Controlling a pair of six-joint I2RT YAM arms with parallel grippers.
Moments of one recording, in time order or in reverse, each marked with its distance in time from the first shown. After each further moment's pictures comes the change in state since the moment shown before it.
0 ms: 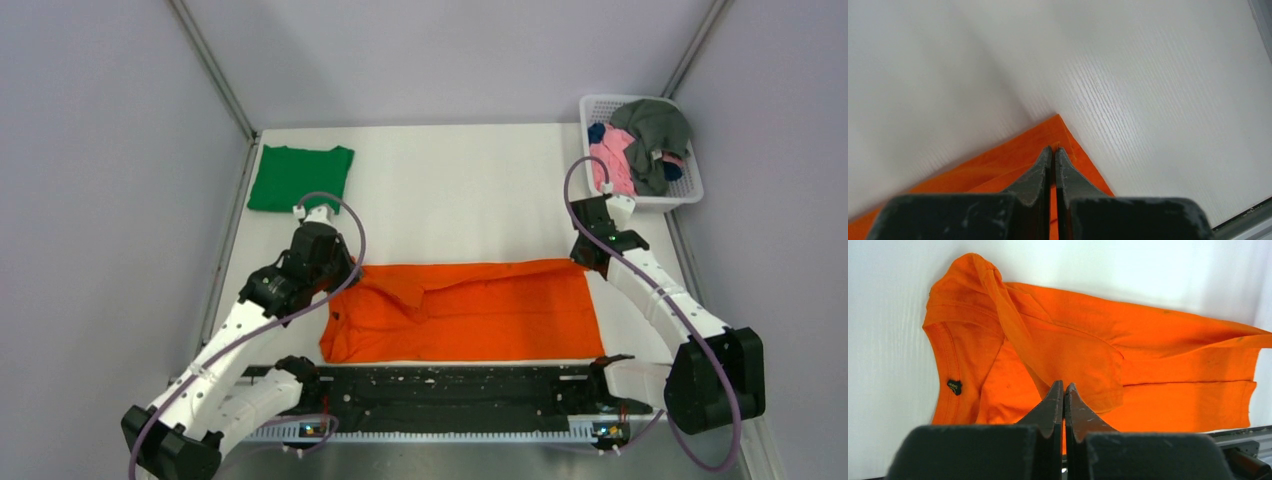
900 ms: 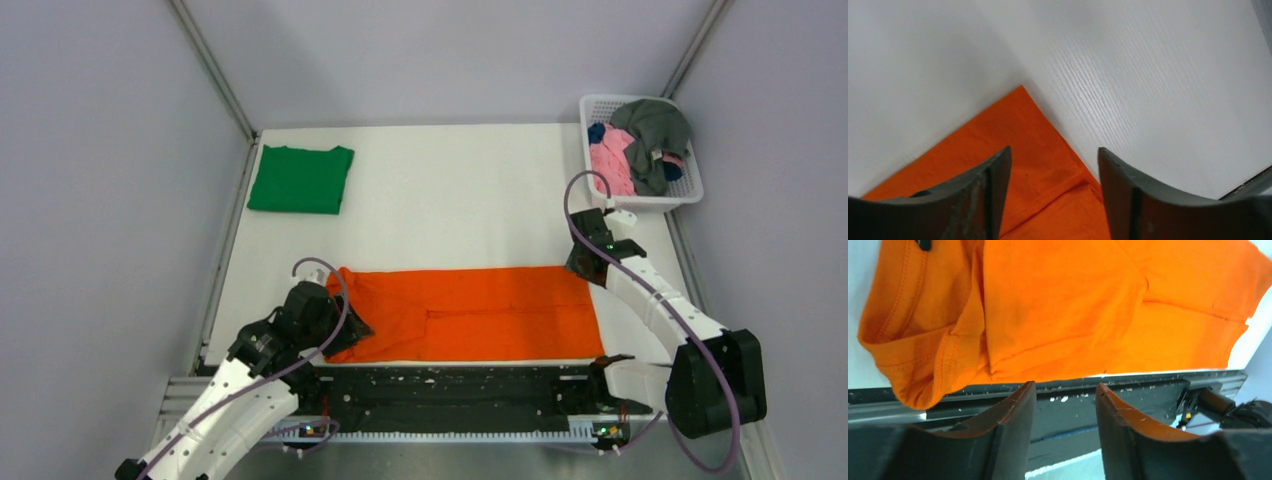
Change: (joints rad) left arm -0.073 -0.372 -0.340 -0.182 0.170 -0.294; right arm 0.002 -0.003 -0.079 -0.024 0.027 0.050
